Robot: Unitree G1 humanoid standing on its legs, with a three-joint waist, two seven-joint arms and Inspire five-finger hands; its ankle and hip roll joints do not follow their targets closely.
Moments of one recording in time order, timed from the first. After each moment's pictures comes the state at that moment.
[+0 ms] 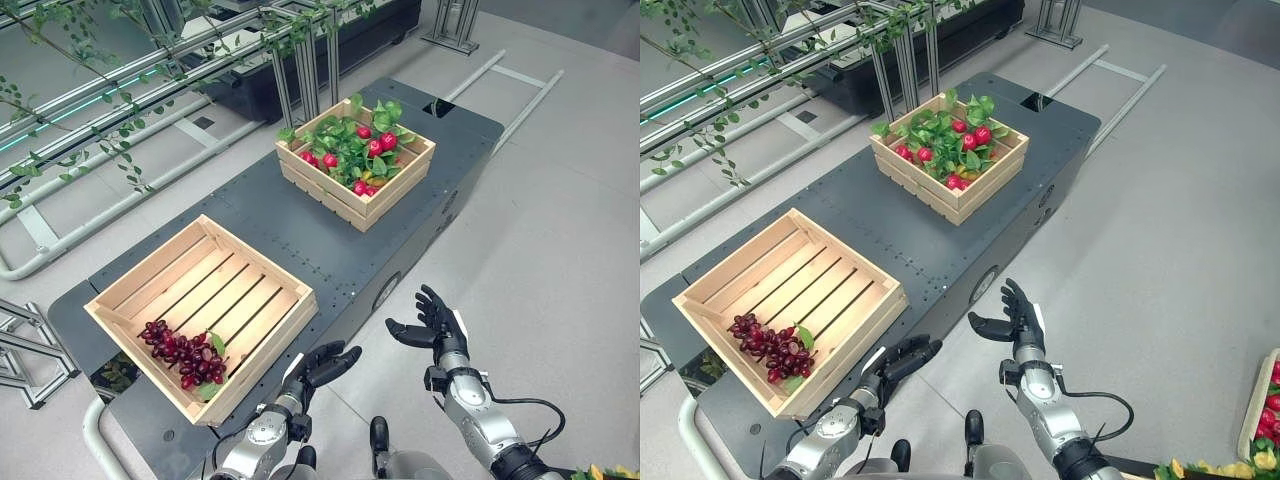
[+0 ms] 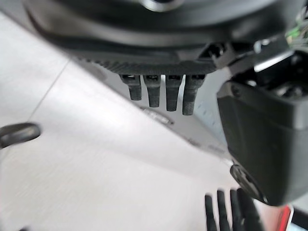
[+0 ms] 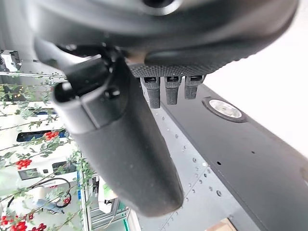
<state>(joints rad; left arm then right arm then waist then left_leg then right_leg) 0.00 0.28 -0.52 0.53 -0.48 -0.15 0.08 -0.09 -0.31 0.41 0.42 0.48 -0.20 -0.33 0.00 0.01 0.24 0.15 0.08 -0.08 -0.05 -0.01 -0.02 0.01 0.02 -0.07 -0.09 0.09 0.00</state>
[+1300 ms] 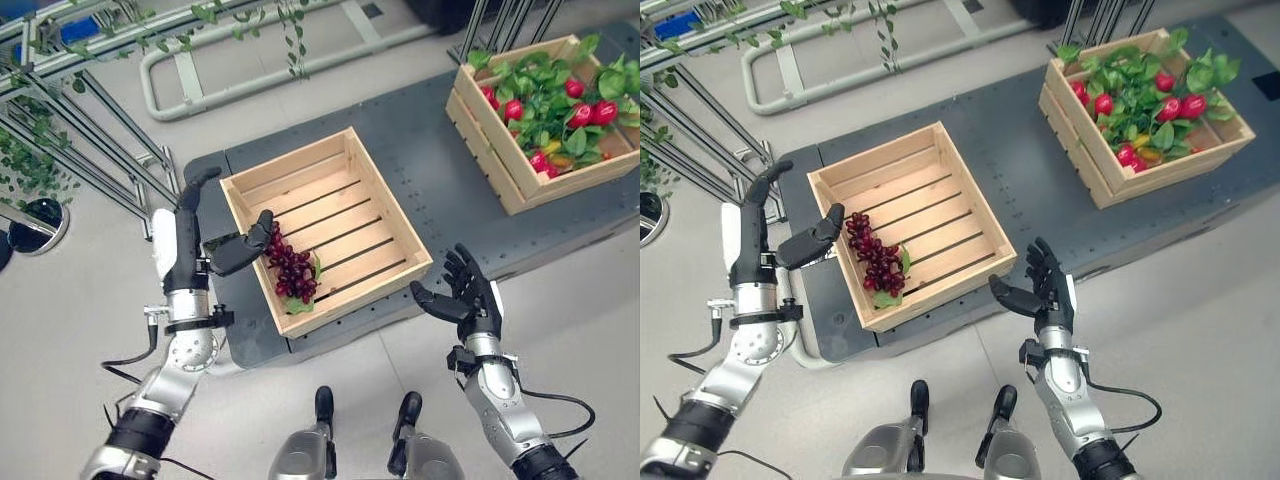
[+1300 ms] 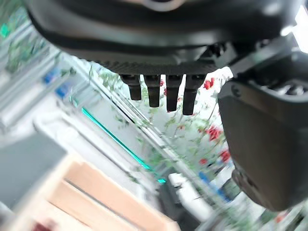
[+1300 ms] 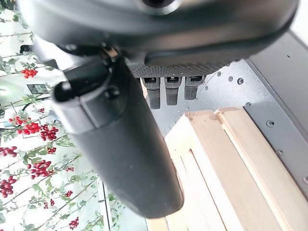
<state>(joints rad) -0.27 0.69 -0.22 0.35 0.22 -0.30 0.70 -0.10 -0.43 0.32 0.22 0.50 -0.32 -0.35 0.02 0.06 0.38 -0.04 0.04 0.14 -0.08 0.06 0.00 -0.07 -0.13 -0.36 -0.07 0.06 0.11</state>
